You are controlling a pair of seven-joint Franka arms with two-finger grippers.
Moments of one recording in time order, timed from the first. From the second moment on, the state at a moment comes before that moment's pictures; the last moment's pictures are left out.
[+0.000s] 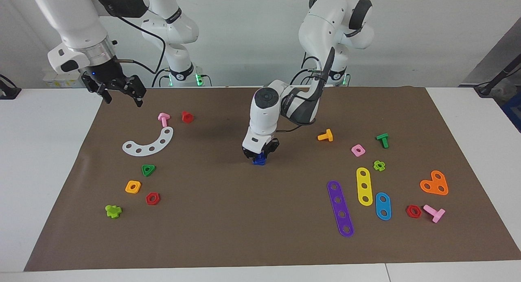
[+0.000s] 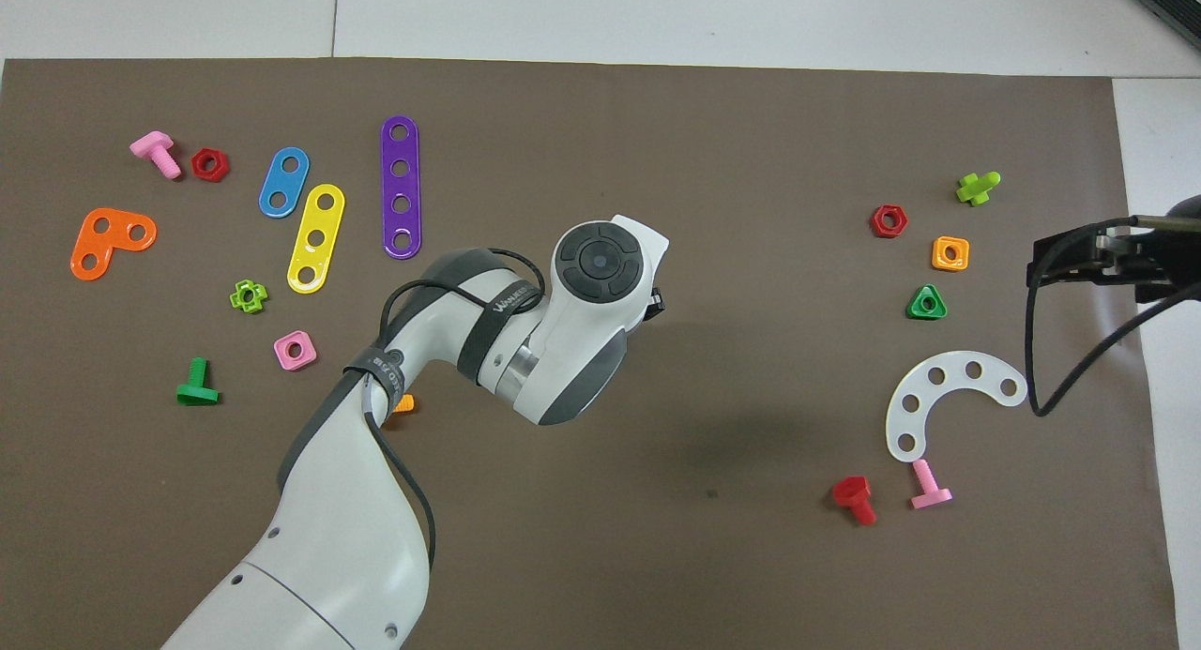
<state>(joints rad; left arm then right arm) -0.65 0.55 -0.07 -1.57 -0.01 2.14 -0.92 -0.03 -0.02 0.03 -1.61 -0.02 1.59 0.16</state>
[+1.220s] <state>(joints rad) -0.28 0.37 -0.06 -1.67 -0.05 1.93 -0.18 0.18 -0.05 0.04 -1.78 -0.01 1.81 0.41</state>
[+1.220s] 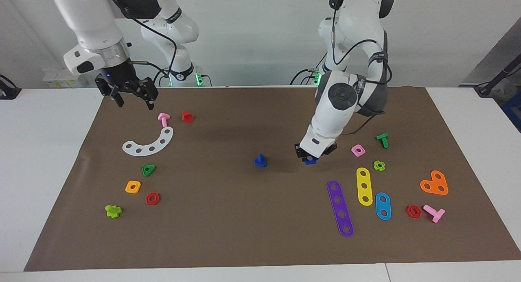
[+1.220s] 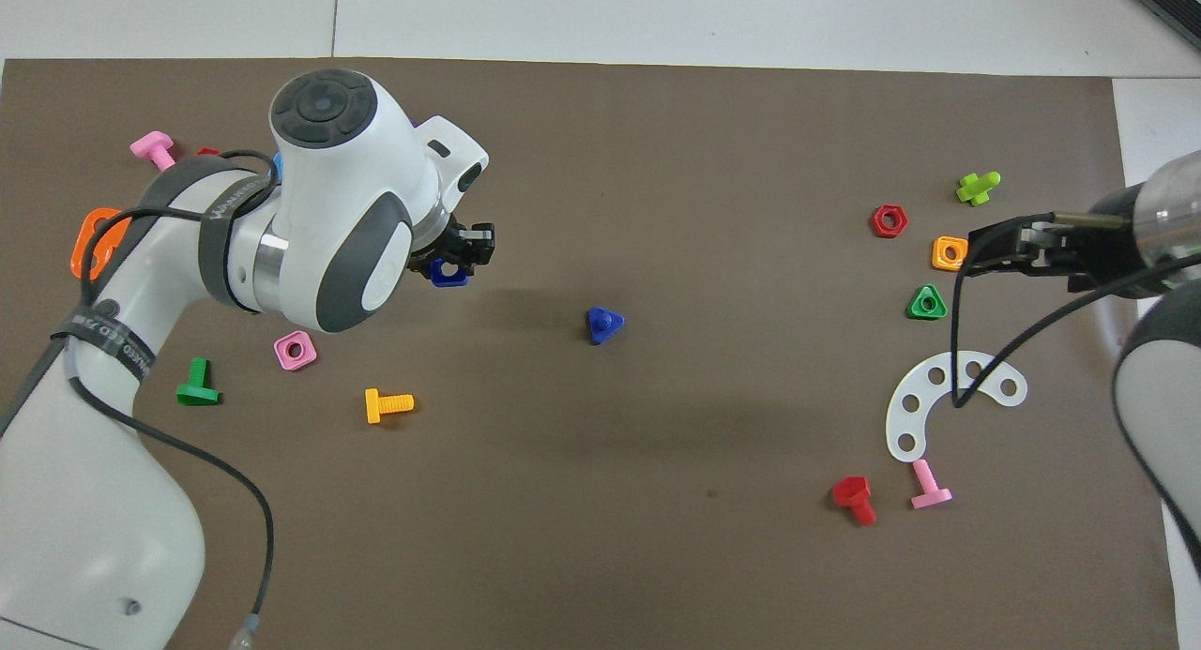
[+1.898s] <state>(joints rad) -0.22 0.28 -0.05 -1.99 -0.05 2.23 0.03 0.52 0.16 0.05 -1.80 -0.09 2.07 0.90</state>
